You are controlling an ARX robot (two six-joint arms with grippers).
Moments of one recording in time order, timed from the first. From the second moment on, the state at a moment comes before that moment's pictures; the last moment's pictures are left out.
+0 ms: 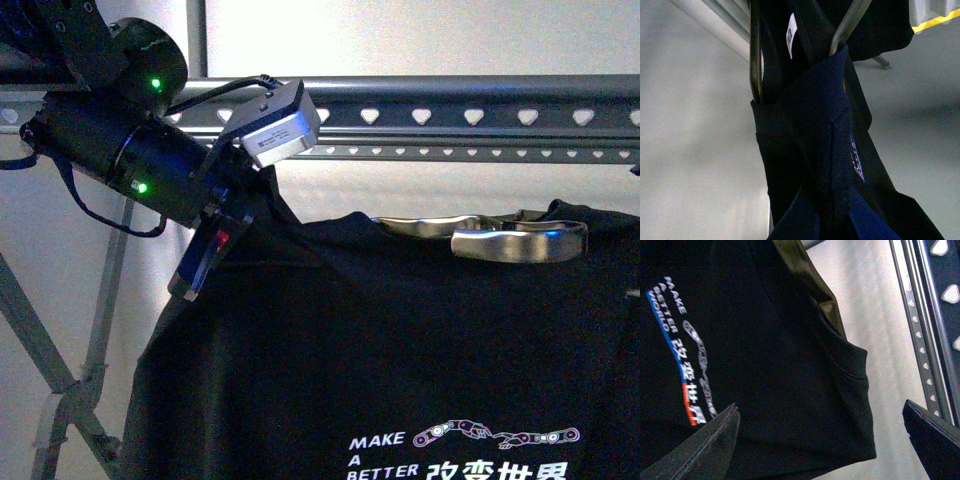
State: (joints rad) left arm -0.17 1.96 1.84 -0.63 0.86 1.42; right arm -0.10 1.28 0.95 0.05 -0.52 -1.33
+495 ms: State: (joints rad) left arm -0.17 1.96 1.84 -0.63 0.86 1.42; right arm -0.06 1.55 1.15 0.13 -0.41 -1.21
